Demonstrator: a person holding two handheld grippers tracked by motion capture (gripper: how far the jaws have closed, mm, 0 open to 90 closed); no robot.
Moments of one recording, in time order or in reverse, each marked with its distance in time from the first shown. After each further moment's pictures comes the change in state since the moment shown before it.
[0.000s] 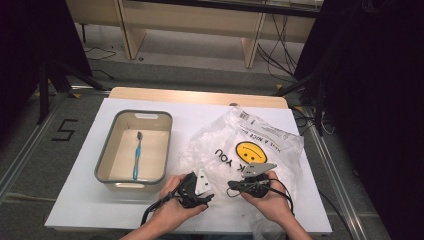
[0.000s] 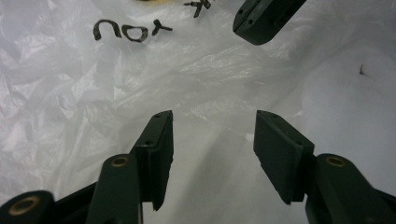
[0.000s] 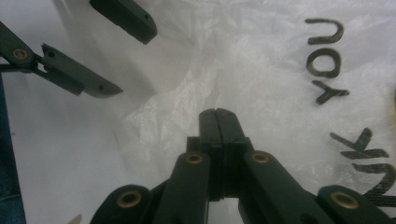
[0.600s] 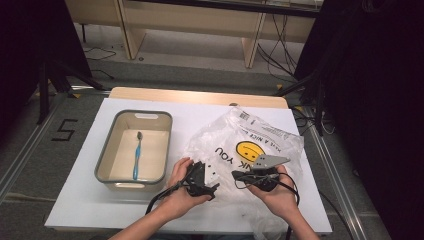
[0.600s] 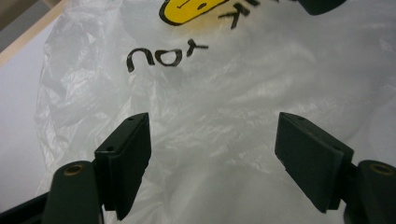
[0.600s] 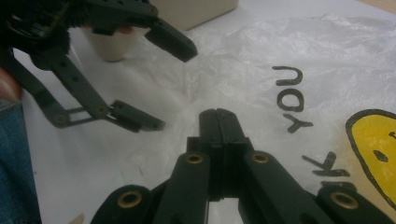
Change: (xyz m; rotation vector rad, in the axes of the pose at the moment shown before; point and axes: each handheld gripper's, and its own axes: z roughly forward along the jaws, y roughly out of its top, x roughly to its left) left arm 0.014 0.022 0.023 -0.021 0.104 0.056; right arm -0.005 0.017 -0.027 -0.117 -0.015 0.021
